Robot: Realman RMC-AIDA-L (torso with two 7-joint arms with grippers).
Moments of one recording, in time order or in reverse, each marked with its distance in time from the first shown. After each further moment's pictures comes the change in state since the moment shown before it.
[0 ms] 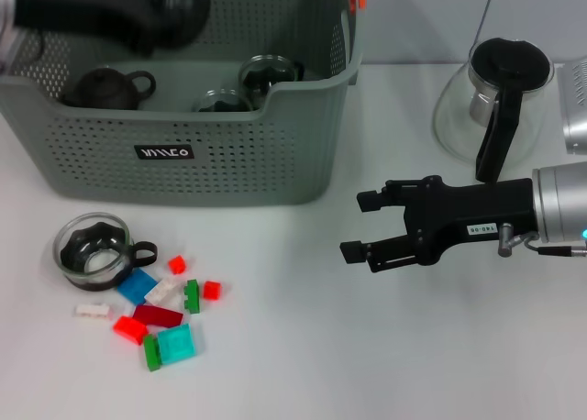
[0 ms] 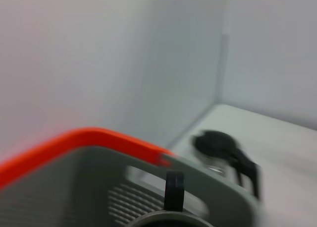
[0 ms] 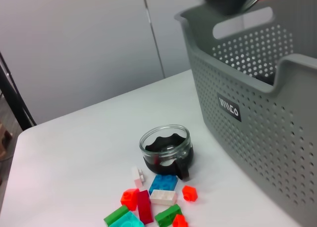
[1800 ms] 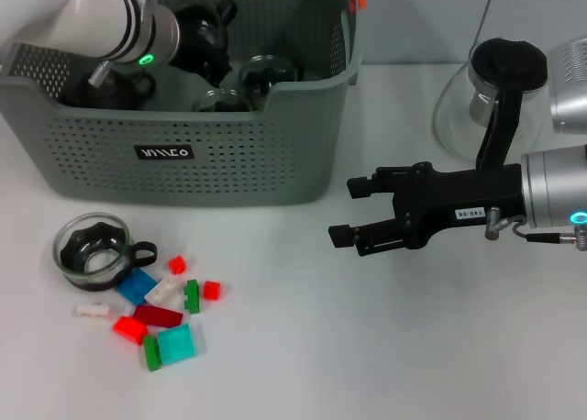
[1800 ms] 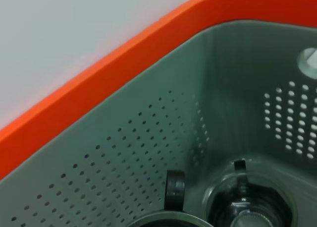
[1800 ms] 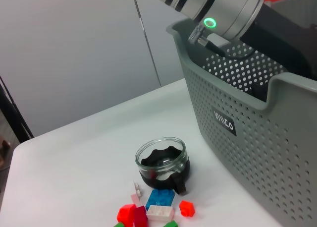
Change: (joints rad) left arm -0.279 -0.009 0.359 -0.724 0.440 -0.955 -0.134; right arm 0.027 0.008 0.009 -0.004 0.000 0.015 0.042
